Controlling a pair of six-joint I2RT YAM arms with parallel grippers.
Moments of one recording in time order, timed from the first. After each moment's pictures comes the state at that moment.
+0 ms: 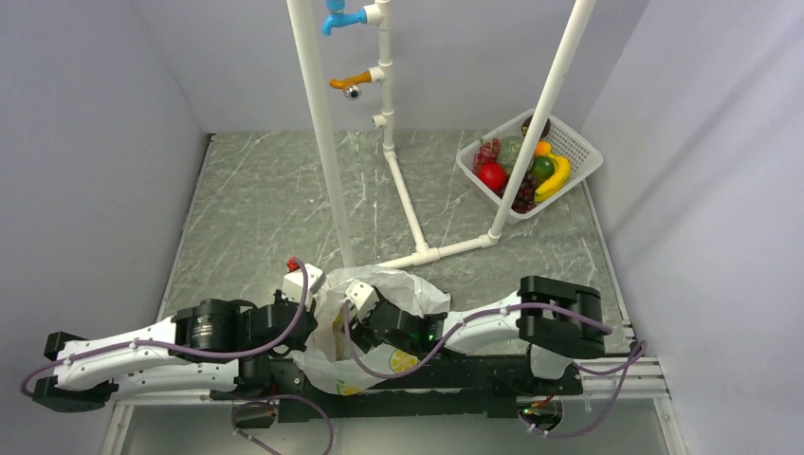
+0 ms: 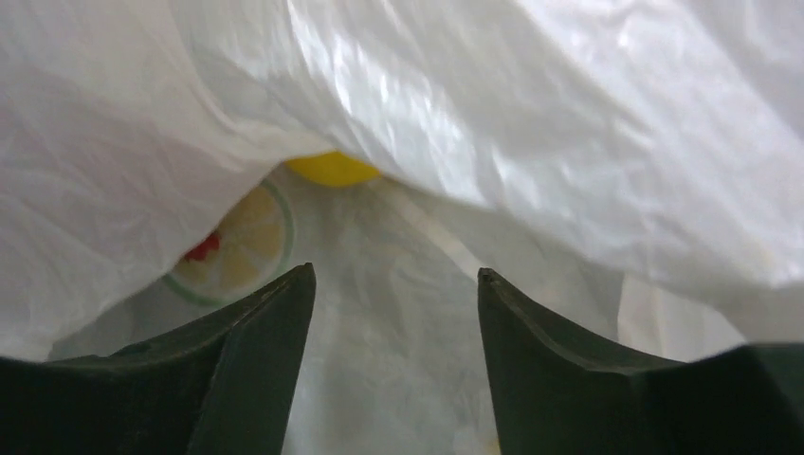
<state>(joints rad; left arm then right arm) -1.38 0.58 0.76 -1.08 -0.50 -0.76 1.40 1.63 0.67 0.43 0.35 0.18</state>
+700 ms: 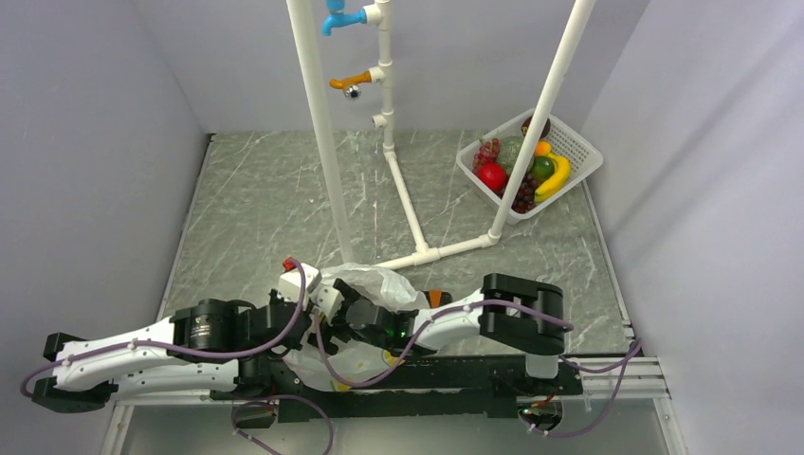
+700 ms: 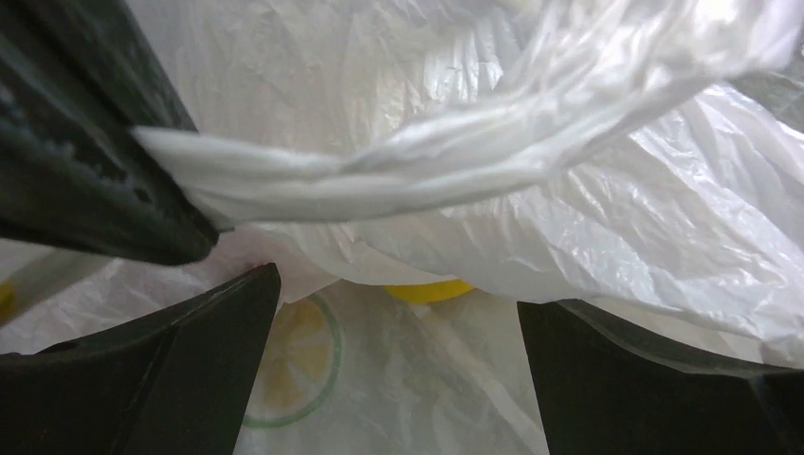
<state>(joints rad) -1.38 0.57 0.76 -1.11 -0.52 -0.76 1.40 1.83 0.85 0.65 0.21 -0.02</state>
